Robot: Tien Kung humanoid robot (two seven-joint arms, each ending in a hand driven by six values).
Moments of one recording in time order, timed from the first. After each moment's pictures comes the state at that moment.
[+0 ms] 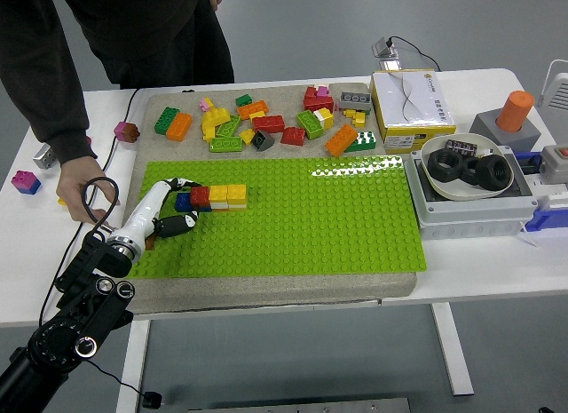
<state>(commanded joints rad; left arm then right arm) -0.37 0.06 -1.16 -0.95 1.76 0.11 -0.03 0.14 -0.10 1.60 0.18 -1.33 -0.05 -0.24</state>
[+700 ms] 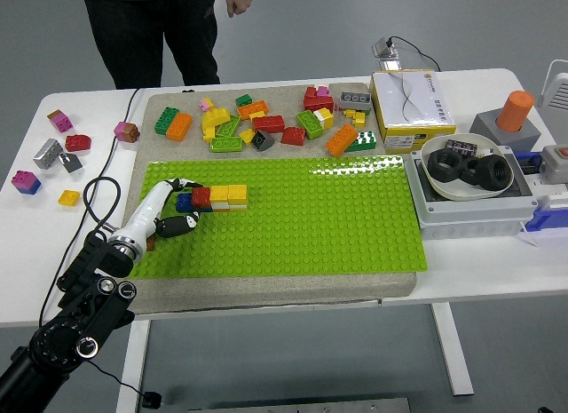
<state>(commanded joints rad) -0.37 0.06 -1.16 -0.95 1.78 0.10 -0.01 0.14 -0.10 1.59 0.18 -1.33 -0.05 -0.24</state>
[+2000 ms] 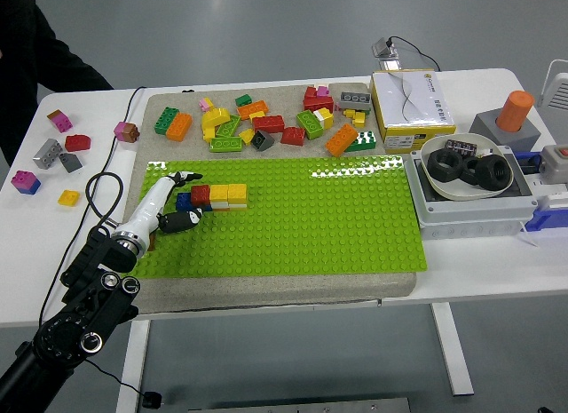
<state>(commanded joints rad) -0.38 0.05 -1.16 -0.95 1.79 0.11 -0.01 0.14 -0.10 1.59 0.18 -1.34 -0.05 -0.24</state>
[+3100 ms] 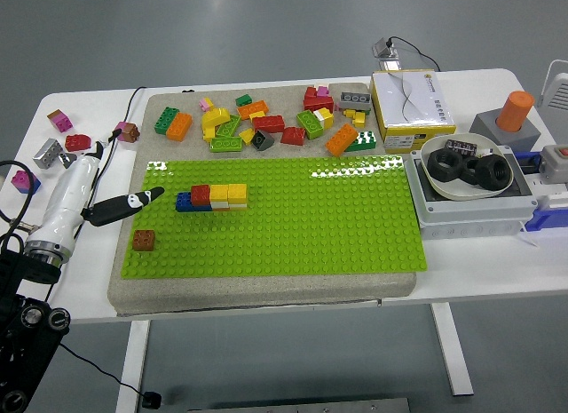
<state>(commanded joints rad) -0.08 0.23 -1.35 -1.49 1.92 0.24 -0.08 0.12 -0.10 1.58 0.18 -1.32 -0.05 -0.24</state>
